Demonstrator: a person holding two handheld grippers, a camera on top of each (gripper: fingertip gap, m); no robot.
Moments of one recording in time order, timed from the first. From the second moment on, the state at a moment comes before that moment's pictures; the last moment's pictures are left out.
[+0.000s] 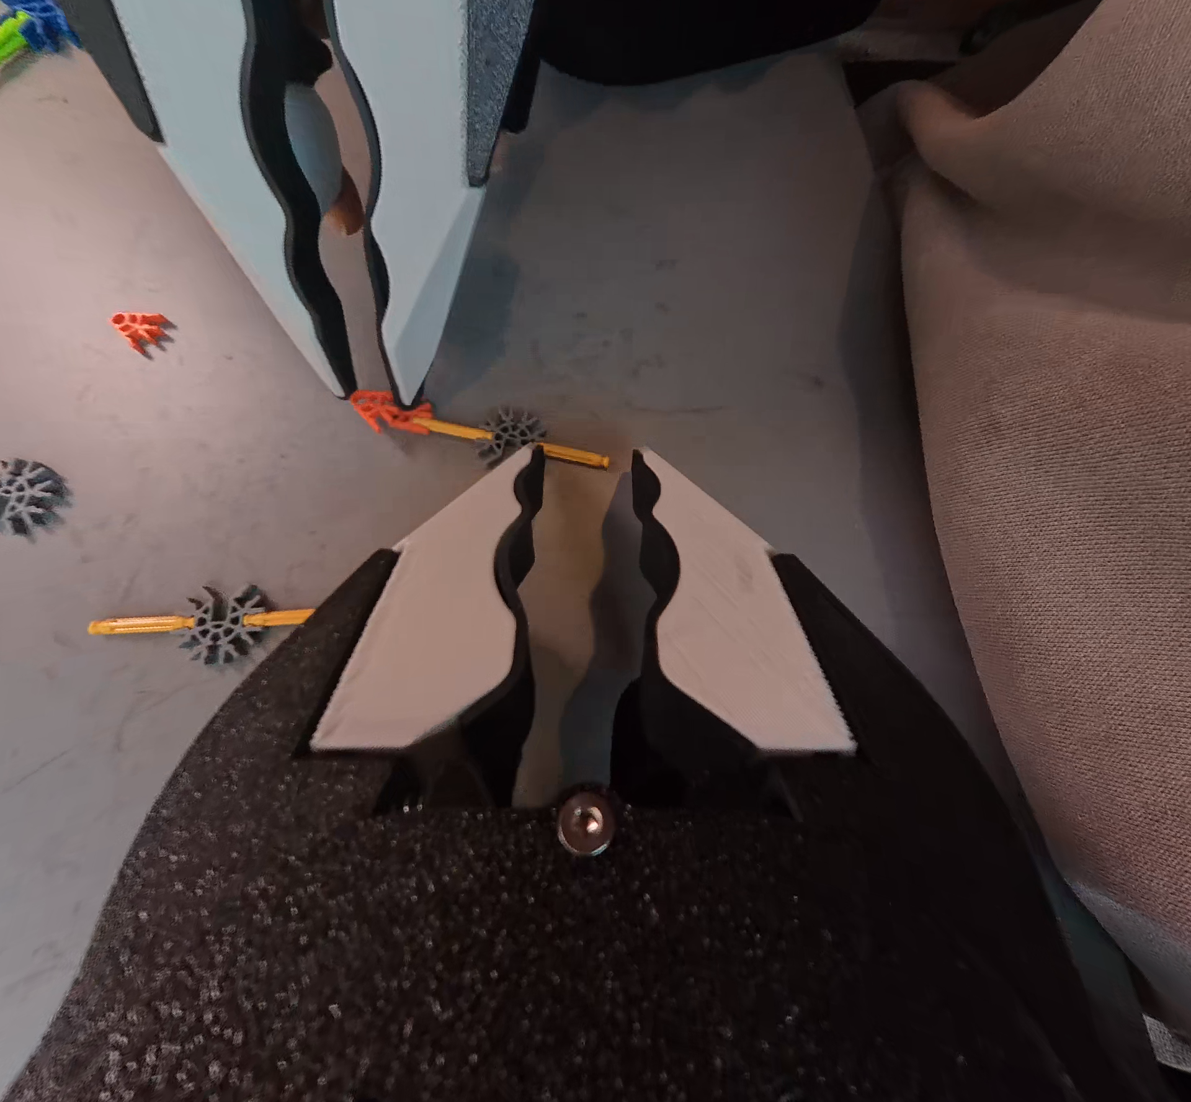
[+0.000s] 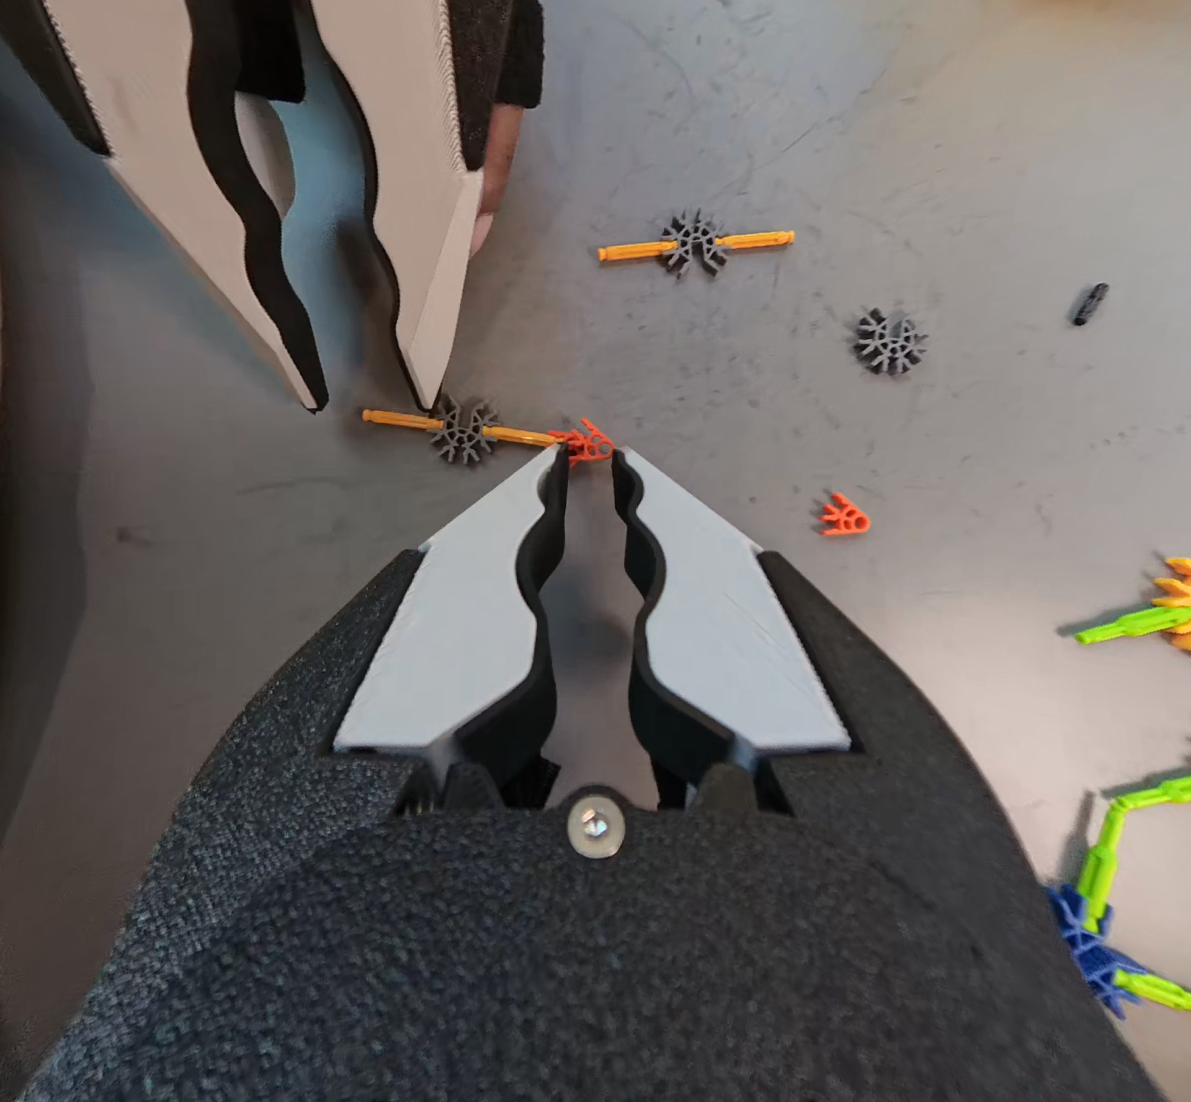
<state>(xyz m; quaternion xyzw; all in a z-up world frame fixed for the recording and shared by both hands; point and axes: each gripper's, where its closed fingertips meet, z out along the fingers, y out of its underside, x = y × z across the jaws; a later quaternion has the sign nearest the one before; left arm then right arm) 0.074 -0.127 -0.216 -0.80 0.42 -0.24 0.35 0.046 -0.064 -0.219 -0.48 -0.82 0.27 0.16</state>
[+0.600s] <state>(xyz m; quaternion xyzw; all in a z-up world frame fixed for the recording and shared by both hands) 0.062 -0.113 -0.220 -0.81 0.42 -0.20 0.36 0.043 -0.070 -0.219 -0.46 -0.83 0.28 0.17</state>
